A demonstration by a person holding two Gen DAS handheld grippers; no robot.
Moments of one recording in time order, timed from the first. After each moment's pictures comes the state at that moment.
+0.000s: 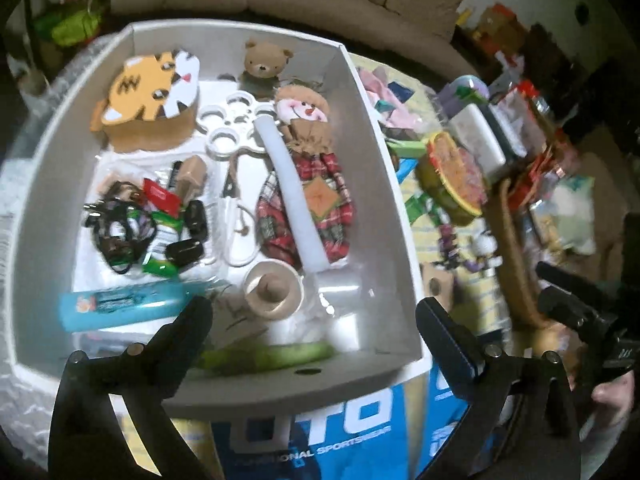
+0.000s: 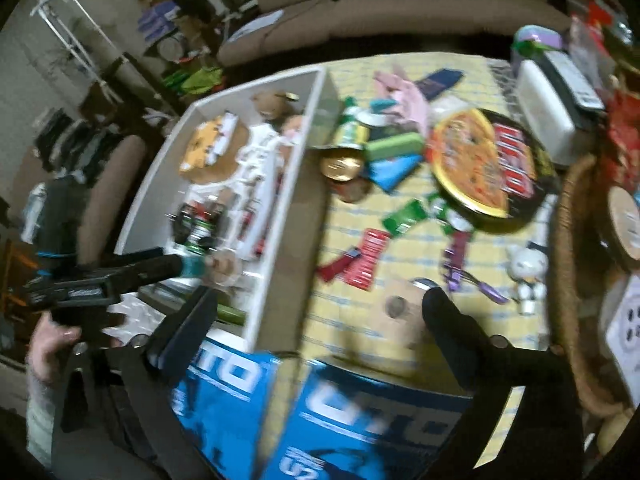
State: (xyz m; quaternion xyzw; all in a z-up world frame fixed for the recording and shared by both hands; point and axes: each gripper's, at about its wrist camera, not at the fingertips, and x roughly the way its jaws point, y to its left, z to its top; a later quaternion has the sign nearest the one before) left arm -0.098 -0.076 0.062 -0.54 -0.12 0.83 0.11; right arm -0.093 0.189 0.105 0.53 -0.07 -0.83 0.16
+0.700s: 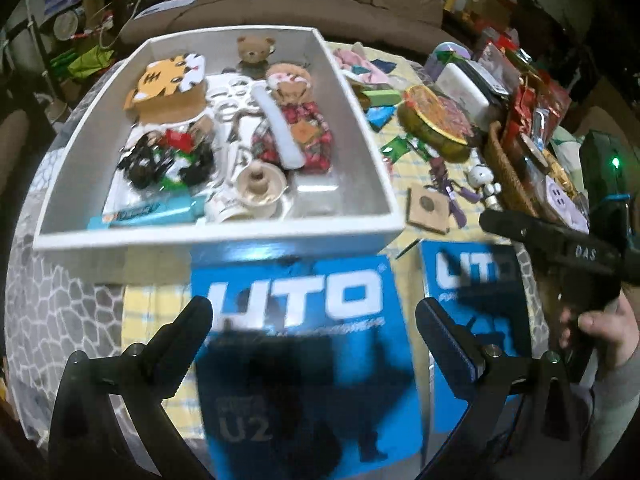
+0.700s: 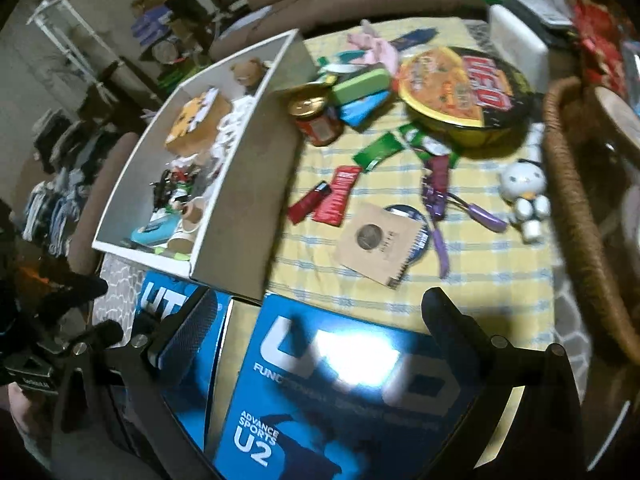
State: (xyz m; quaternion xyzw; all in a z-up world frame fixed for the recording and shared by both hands) left arm 0.021 -0.046 0.064 -0.52 -0.05 0.85 0.08; right arm -0.044 0.219 0.044 0.52 -0.10 -0.83 0.18
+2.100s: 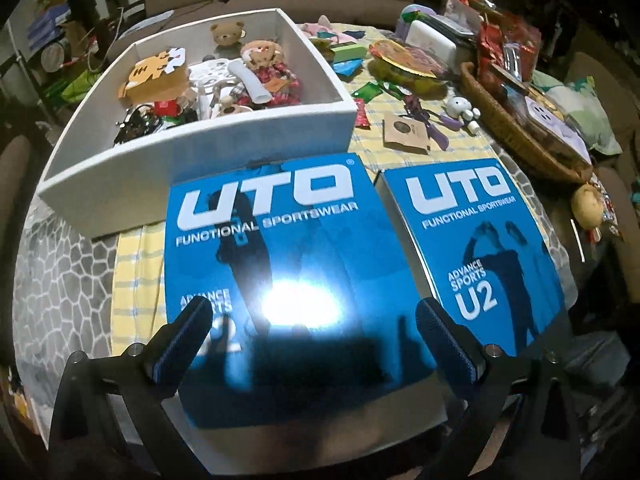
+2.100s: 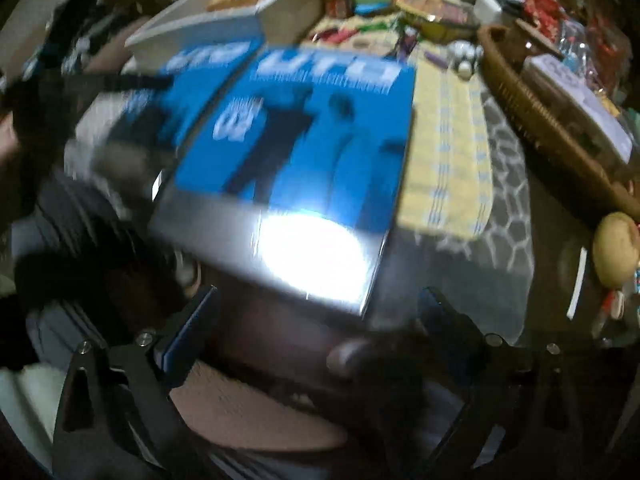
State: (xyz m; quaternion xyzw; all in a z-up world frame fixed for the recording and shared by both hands) left arm 0.099 -0.012 0.036 -0.52 0.02 0.85 0.10; right arm 0.211 0.238 0.025 0.58 0.06 -0.80 0.17
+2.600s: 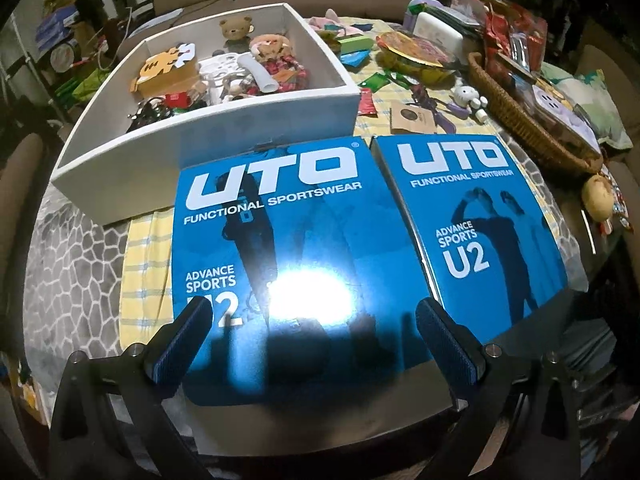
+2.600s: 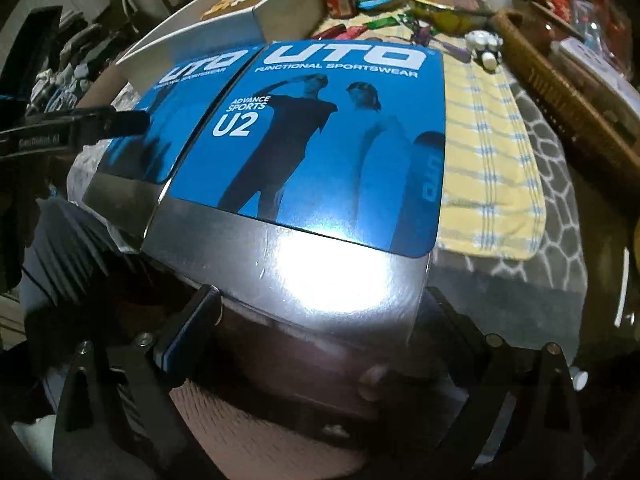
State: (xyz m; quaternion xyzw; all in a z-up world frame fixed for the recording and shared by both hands) left arm 0.112 -0.006 0.035 -0.52 0.04 0.85 0.07; right arm 0.186 0.222 0.005 0.56 0.01 -0.81 0.17
